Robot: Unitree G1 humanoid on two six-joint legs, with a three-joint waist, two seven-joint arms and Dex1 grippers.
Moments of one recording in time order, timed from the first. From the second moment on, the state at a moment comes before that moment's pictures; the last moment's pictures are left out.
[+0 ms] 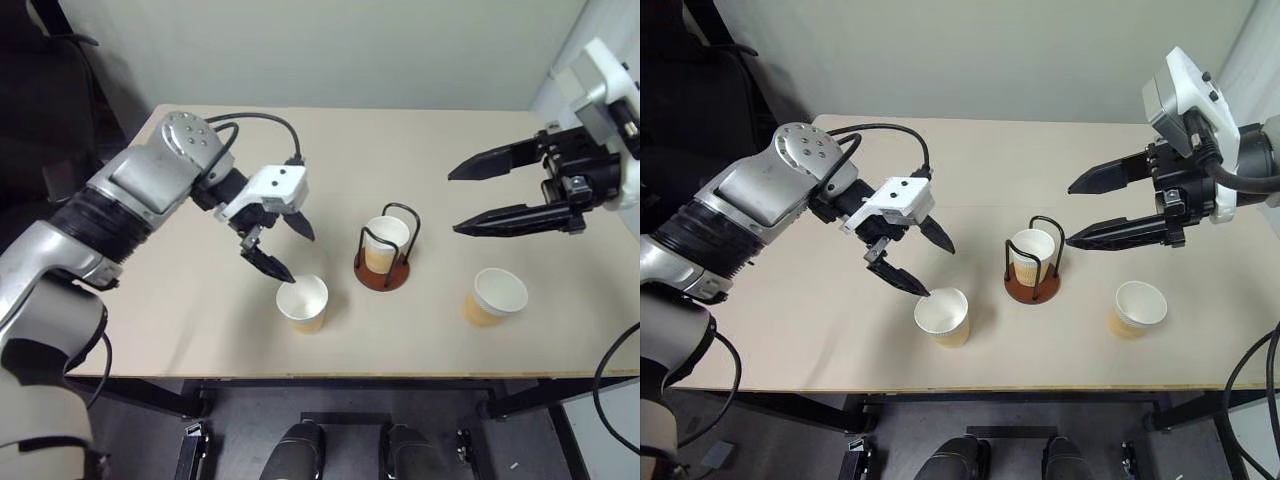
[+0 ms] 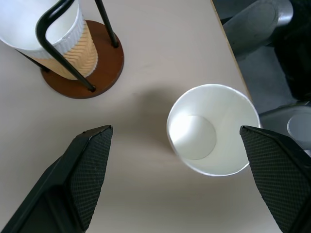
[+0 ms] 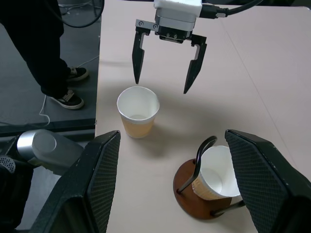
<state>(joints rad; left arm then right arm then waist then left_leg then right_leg) -1.37 0.94 -0.88 0.36 -0.48 0.29 -1.58 -1.04 -1.12 0.02 -0.28 0.68 1.04 1.38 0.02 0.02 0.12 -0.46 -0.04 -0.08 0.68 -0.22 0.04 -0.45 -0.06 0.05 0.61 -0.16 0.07</state>
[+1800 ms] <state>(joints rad) -1.16 0.77 -0.79 0.36 -0.04 0.04 -1.58 -0.97 -1.16 0.02 -0.28 0.74 1.06 1.34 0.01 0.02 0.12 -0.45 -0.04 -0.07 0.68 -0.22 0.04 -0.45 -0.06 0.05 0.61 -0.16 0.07</state>
